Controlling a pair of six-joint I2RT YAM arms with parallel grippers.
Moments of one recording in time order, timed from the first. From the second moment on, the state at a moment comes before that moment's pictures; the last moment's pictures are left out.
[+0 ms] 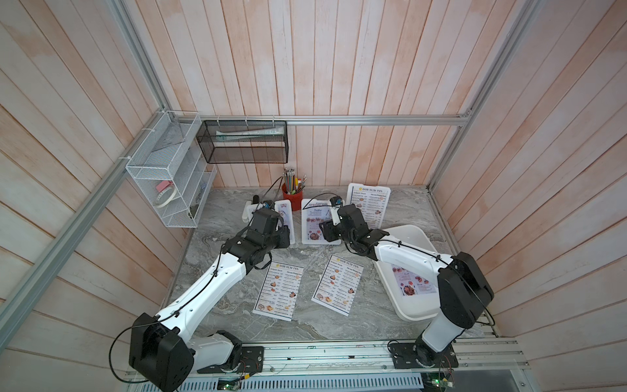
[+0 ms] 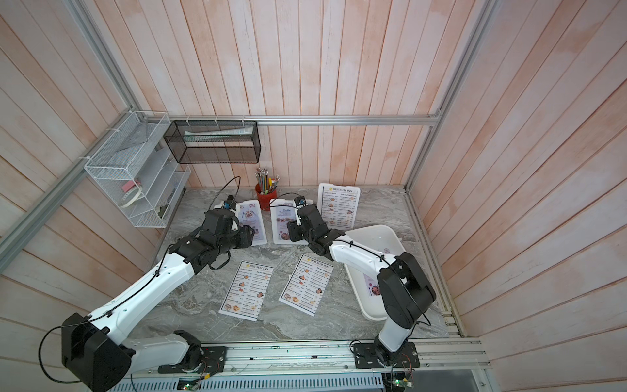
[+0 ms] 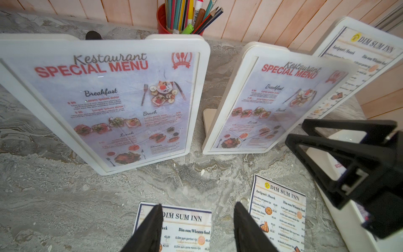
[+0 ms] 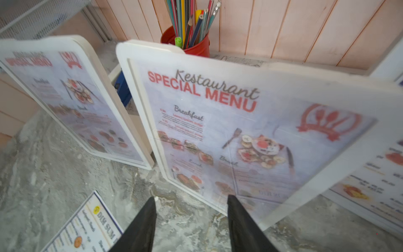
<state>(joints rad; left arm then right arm) -0.48 1.26 1.08 -0.52 -0.11 -0.40 0.73 1.69 1.17 -0.02 0.12 0.31</state>
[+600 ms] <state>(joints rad) -0.46 1.22 1.06 -0.53 -0.11 -0.40 0.75 1.93 1.19 0.15 0.36 0.42</state>
